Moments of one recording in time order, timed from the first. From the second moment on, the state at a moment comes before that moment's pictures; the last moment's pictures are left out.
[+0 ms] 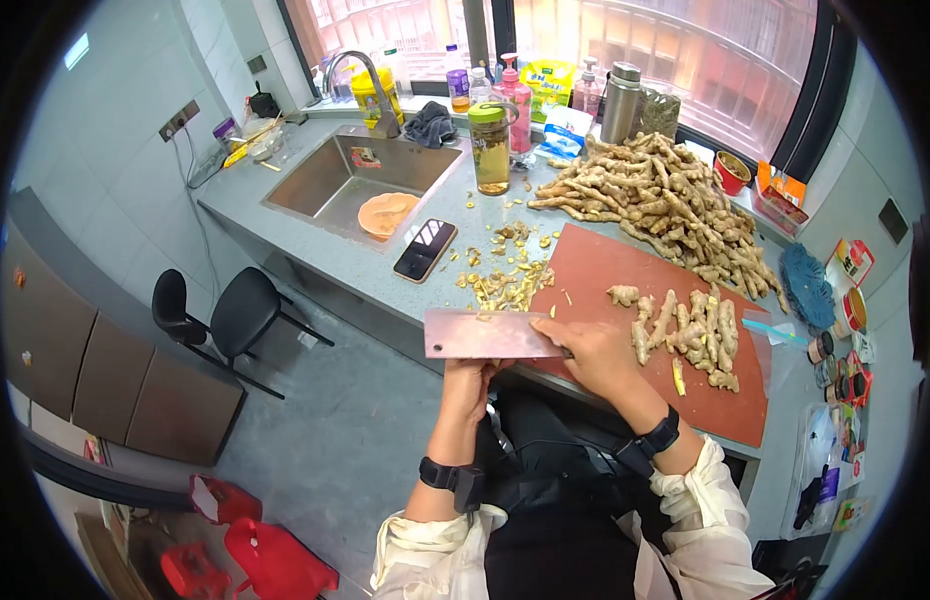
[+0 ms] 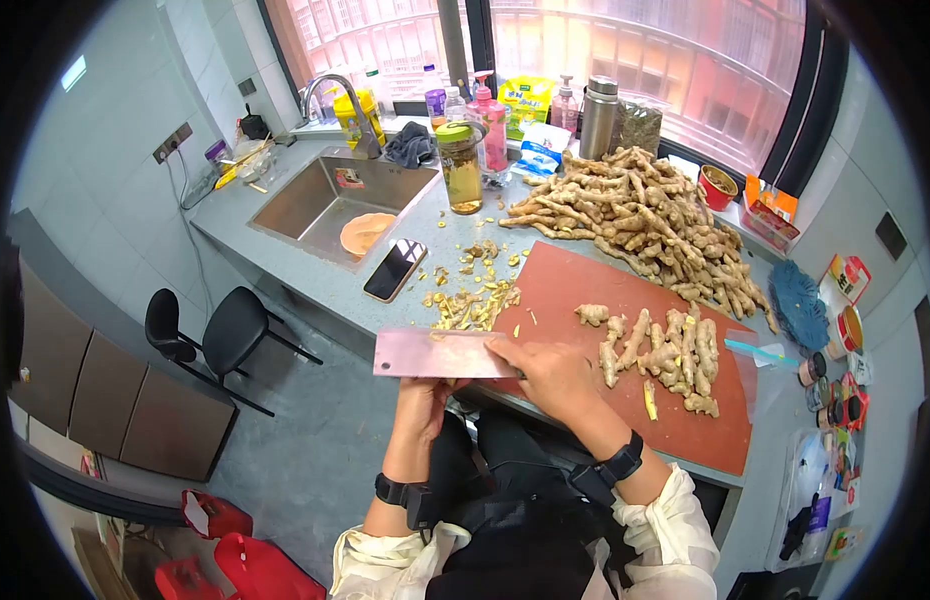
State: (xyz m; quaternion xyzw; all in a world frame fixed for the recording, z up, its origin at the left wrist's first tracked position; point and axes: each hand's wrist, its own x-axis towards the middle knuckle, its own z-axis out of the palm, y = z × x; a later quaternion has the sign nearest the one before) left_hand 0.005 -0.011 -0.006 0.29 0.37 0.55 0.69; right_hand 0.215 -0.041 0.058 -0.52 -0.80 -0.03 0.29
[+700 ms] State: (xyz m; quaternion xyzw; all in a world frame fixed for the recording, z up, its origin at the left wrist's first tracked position) left_hand 0.006 -0.031 0.020 0.28 0.34 0.57 0.70; right_hand 0.235 -0.034 0.038 -0.56 -0.76 -0.11 0.30
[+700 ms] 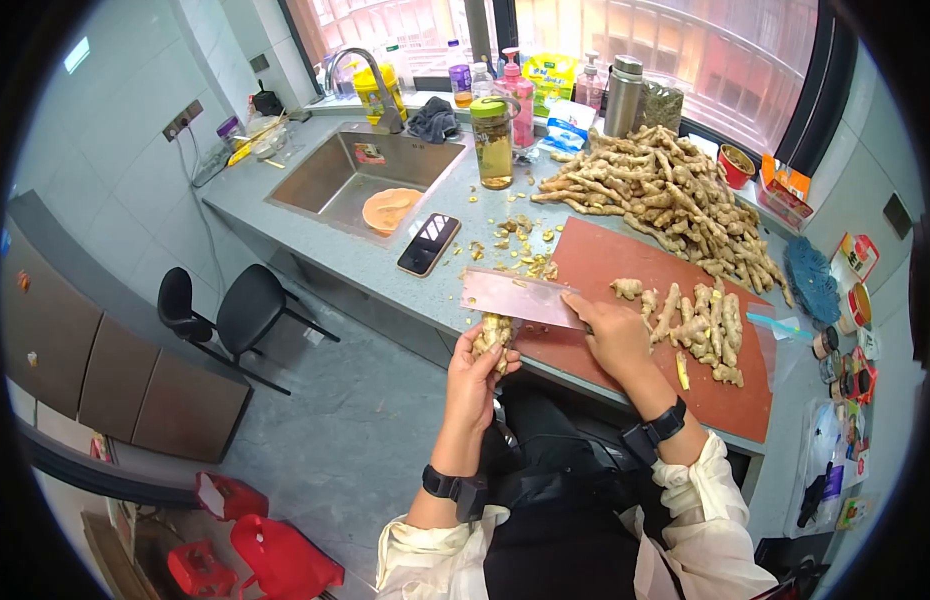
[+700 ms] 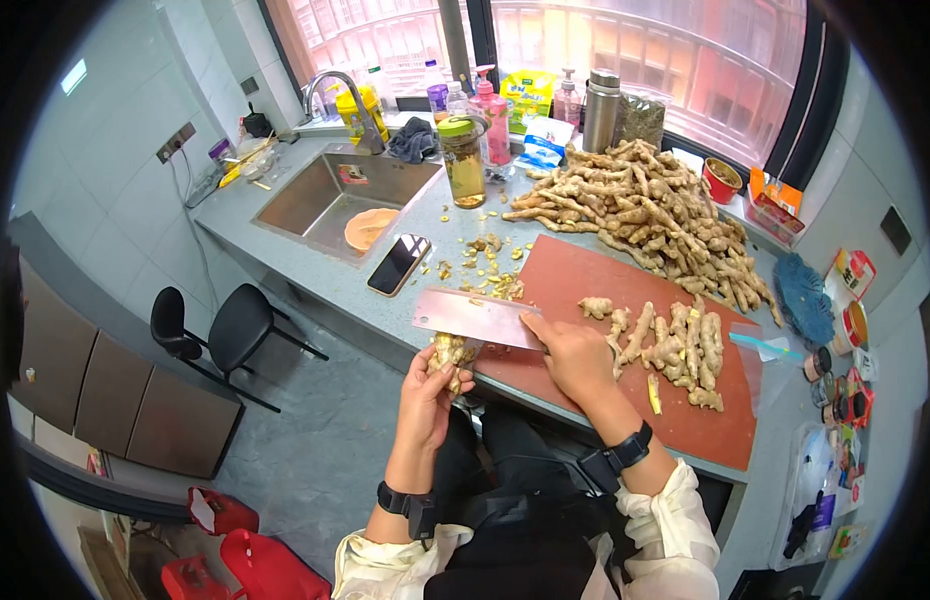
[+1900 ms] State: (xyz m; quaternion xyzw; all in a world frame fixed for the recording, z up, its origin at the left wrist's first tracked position) left_hand 0.028 -0.030 -0.018 0.37 0.46 0.61 0.53; right_hand 0.215 -0.065 0.060 -0.53 -0.80 -0.03 0.29
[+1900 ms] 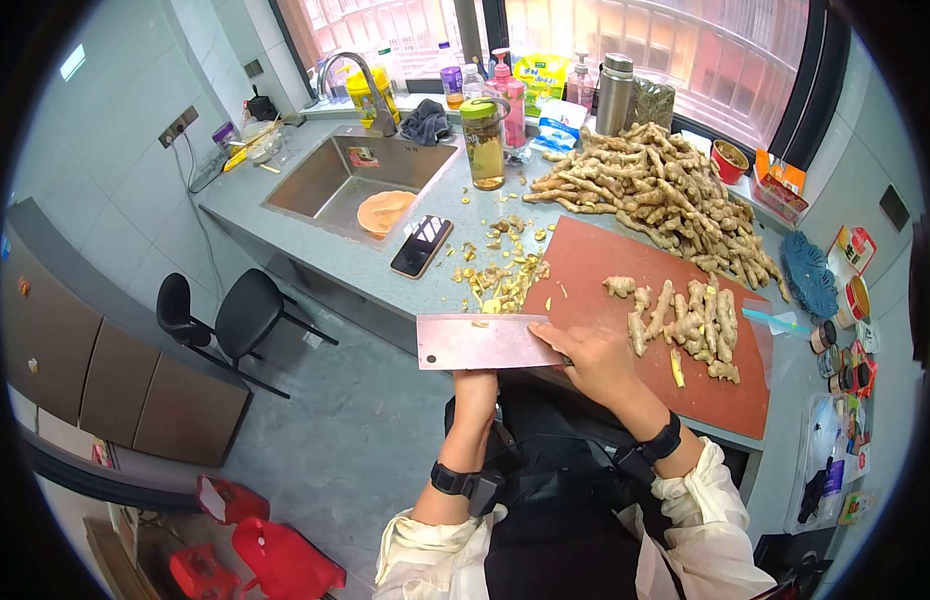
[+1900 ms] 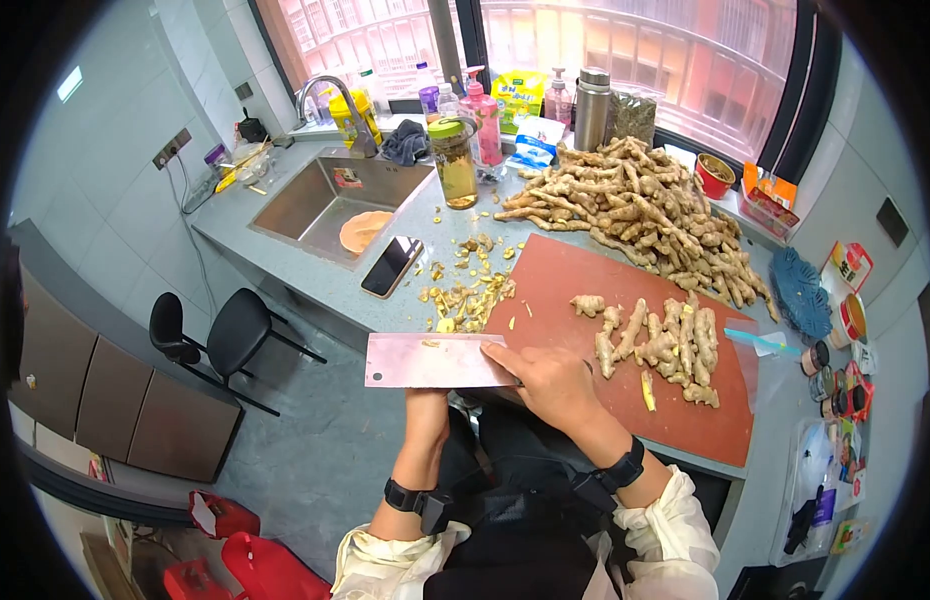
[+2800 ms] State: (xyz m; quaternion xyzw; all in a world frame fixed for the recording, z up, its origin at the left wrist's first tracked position) left_hand 0.016 -0.035 0.009 0.25 0.34 0.60 0.68; right_hand 0.222 -0.061 0.066 -0.52 -0.79 -0.10 0.31
